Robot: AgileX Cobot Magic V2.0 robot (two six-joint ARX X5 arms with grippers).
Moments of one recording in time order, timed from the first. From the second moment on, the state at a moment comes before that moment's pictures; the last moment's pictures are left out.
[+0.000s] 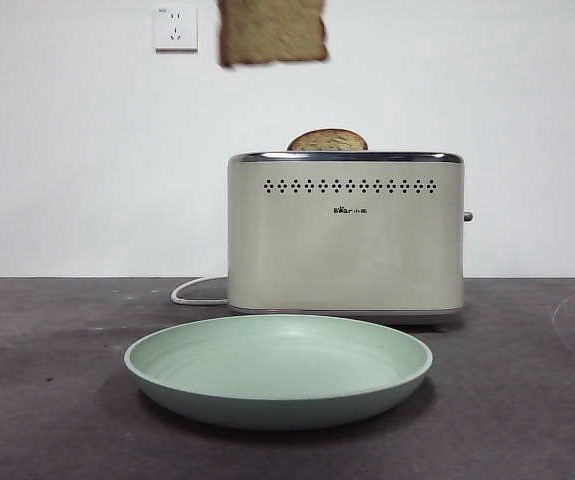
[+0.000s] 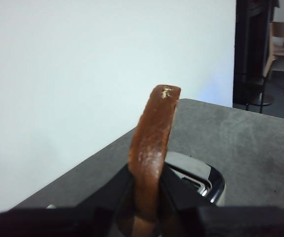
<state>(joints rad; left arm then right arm) -0.47 1.32 1.34 -0.11 0.29 0.16 0.11 0.77 1.03 -1.01 -0.58 -0.10</state>
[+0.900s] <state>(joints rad) -0.47 0.49 0.93 -0.71 -0.07 -0.13 0.11 0.87 1.03 -0.95 -0.58 -0.07</state>
